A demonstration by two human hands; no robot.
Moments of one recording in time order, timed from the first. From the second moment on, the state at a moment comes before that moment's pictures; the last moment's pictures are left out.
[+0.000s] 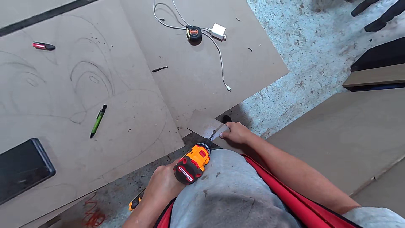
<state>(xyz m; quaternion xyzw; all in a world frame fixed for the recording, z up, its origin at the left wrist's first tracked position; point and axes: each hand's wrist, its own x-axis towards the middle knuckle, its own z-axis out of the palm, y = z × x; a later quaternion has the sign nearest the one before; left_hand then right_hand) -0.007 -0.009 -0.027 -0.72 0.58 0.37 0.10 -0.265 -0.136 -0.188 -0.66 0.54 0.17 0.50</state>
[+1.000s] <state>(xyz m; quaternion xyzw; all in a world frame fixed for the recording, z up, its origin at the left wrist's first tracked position) -0.010 0.012 -0.024 -0.75 0.60 0.27 0.01 -0.258 -0.142 -0.182 -0.65 0.54 0.18 0.50</state>
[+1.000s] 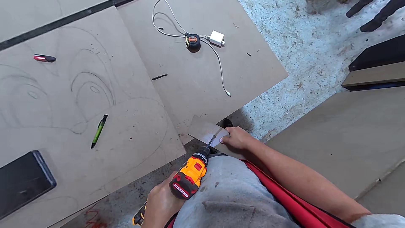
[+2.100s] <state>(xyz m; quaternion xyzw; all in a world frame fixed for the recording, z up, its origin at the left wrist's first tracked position) 0.003 0.016 -0.054 -0.71 0.67 0.21 -0.08 -0.263 -0.140 -0.189 -0.67 0.53 0.16 0.49</state>
